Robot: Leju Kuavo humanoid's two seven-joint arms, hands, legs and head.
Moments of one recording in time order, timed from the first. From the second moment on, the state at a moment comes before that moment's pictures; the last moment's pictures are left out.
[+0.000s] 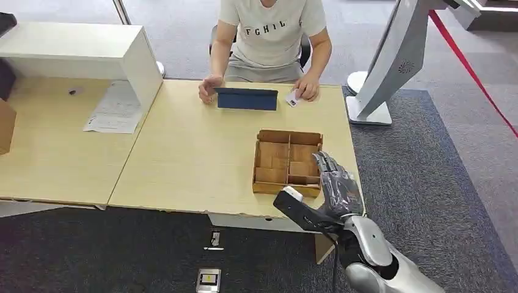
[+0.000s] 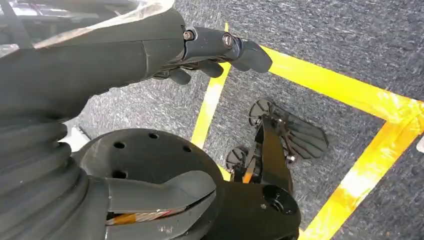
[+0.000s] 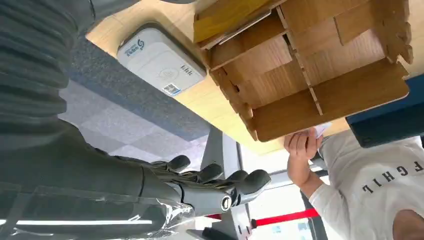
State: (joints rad) left arm -0.09 -0.02 -0.89 -0.25 1.57 0.41 -0.18; right arm -0.51 -0.42 0.99 -1.53 0.69 -0.16 0.69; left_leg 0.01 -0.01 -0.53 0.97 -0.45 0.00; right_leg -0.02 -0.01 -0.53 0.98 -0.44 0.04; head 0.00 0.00
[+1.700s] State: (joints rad) left arm -0.09 -0.01 -0.90 -0.25 1.56 0.40 -0.19; right arm -0.52 -0.26 0.99 -1.19 0.82 -0.18 0.64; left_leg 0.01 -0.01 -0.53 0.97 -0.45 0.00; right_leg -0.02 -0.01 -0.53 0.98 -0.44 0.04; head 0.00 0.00
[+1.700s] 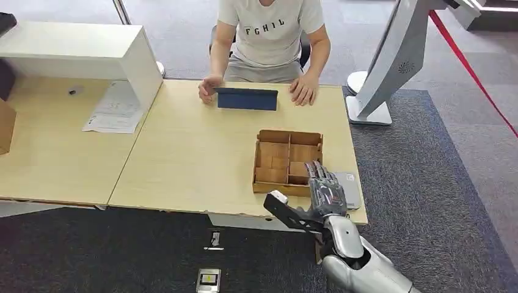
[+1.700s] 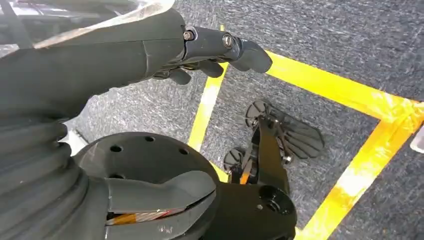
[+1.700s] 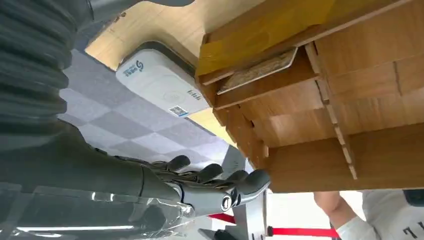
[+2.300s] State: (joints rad) left arm -0.09 -0.01 -0.90 -0.25 1.57 0.40 -0.18; right arm -0.55 -0.24 0.99 -1.12 0.85 -0.19 0.64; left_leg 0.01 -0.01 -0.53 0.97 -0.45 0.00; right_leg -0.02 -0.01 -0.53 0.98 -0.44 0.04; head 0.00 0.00
